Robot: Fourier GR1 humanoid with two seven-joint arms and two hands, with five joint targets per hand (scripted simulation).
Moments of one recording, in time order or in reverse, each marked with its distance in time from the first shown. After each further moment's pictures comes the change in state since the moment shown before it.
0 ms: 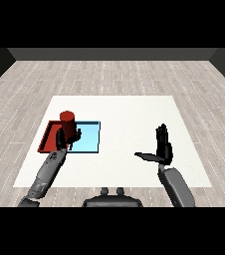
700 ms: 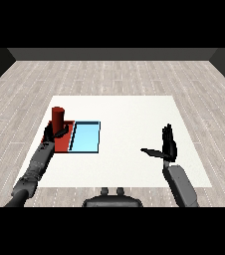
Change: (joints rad) left arm -0.288 0.081 0.159 0.681 -0.054 -0.107 -0.040; right arm -0.032 -0.023 -0.101 0.158 0.016 0.034 0.017
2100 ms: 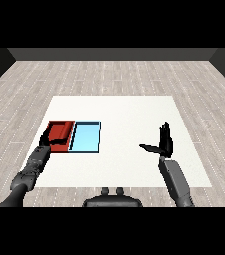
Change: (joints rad) left arm -0.101 0.027 0.061 0.392 -0.024 -0.054 0.128; right arm -0.091 0.073 -0.066 0.171 -0.029 0.074 -0.083
